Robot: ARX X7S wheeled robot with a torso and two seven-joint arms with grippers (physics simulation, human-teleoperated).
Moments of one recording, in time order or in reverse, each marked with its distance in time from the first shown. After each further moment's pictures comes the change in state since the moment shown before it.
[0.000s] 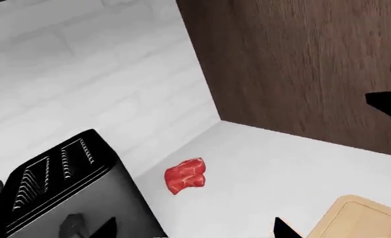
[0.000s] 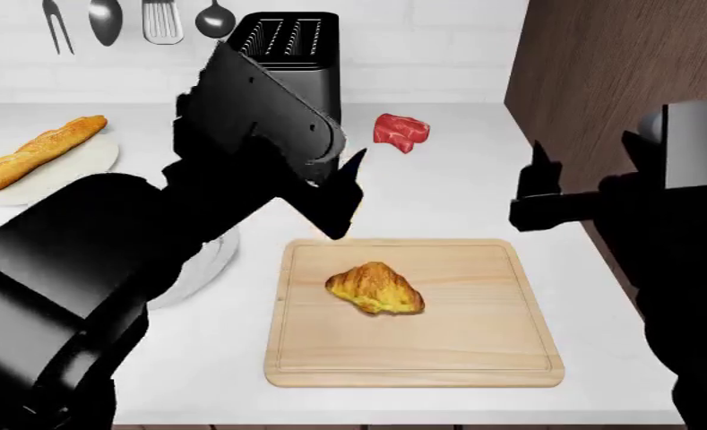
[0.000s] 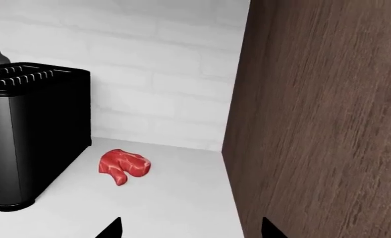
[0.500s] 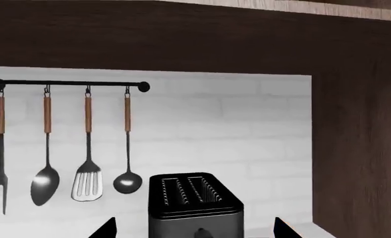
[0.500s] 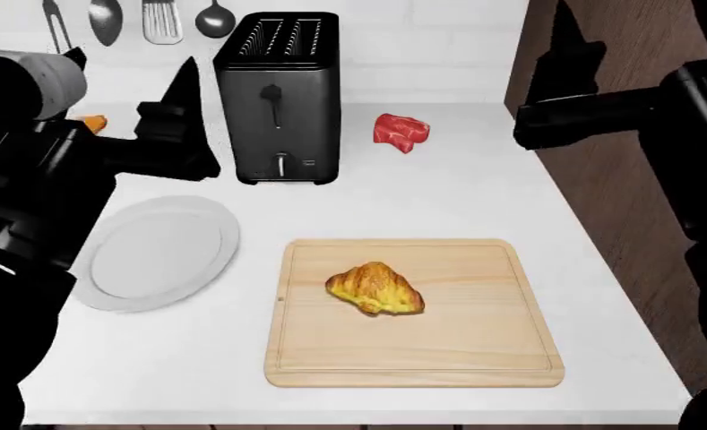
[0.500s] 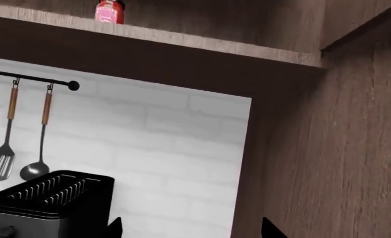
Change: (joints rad) left arm 0.176 0.121 -0.595 0.361 -0.025 -0.117 -0.156; right arm 0.371 0.133 0.042 0.001 1.102 0.008 0.918
